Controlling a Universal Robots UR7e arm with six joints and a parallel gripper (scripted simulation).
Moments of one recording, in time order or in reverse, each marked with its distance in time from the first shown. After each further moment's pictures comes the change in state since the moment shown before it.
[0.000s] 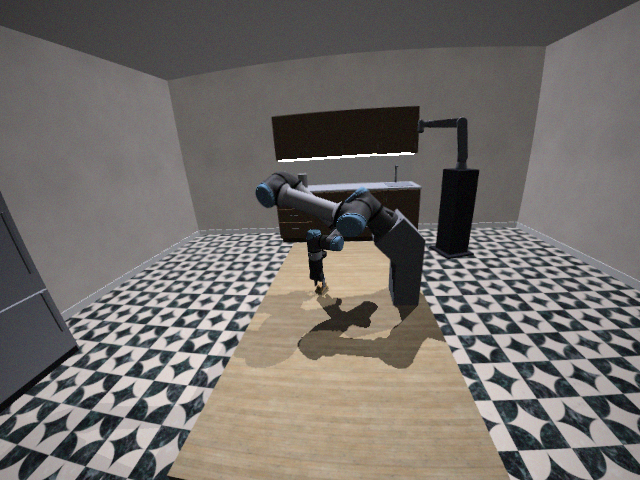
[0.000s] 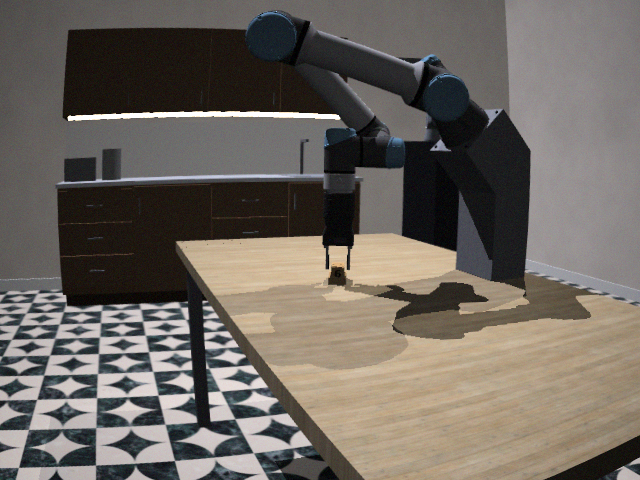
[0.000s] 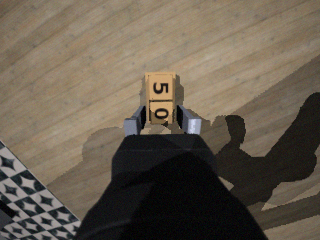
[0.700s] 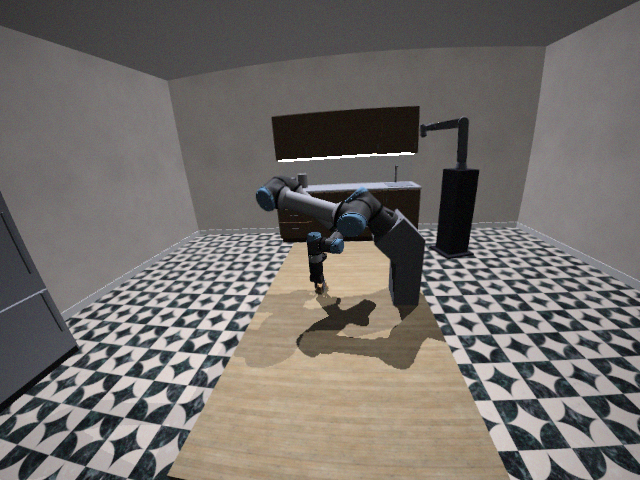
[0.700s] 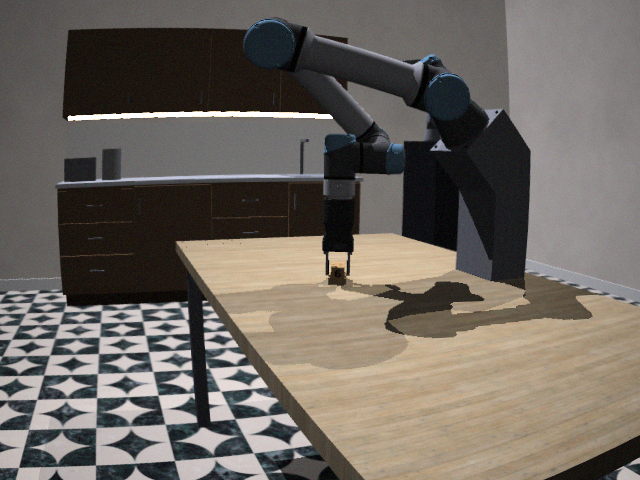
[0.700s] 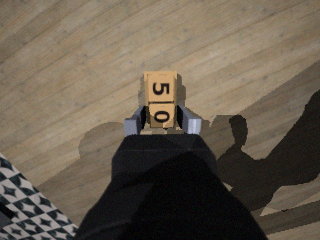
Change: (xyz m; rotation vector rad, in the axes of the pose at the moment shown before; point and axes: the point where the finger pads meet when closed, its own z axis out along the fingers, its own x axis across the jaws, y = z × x) arm 0.000 0.000 0.014 0.000 0.000 0.000
